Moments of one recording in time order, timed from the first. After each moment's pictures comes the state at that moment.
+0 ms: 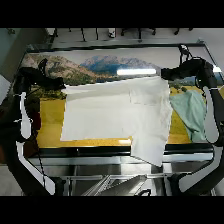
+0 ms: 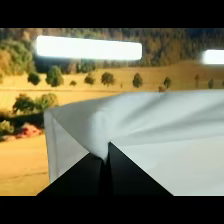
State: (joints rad) left arm 0.15 -2.03 1.99 -2.06 1.27 1.78; right arm -0.12 -1.81 1.75 1.96 -1.00 -1.83
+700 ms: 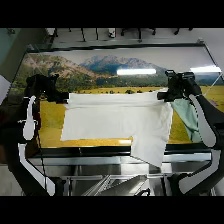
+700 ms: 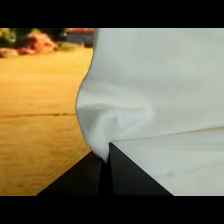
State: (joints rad) left arm 0.07 -2.00 1.81 -1.76 1.30 1.71; right arm 0.00 -1.78 1.51 1.48 -1.16 -1.53
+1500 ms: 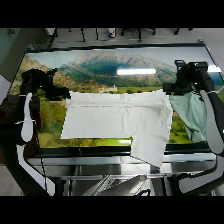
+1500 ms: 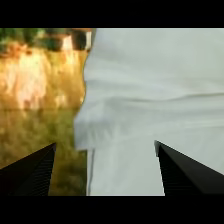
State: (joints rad) left arm 0.09 -1.95 1.88 -1.82 1.42 1.70; right arm -0.04 -1.66 1.62 1.54 -1.33 -1.49
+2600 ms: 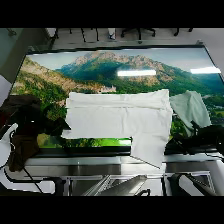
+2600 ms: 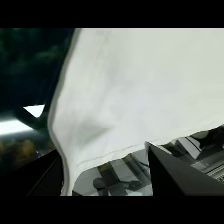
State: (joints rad) left arm 0.27 -1.59 0.98 -2.10 1.32 1.87; right arm -0.53 -1.10 0.46 2.05 -1.27 -1.74
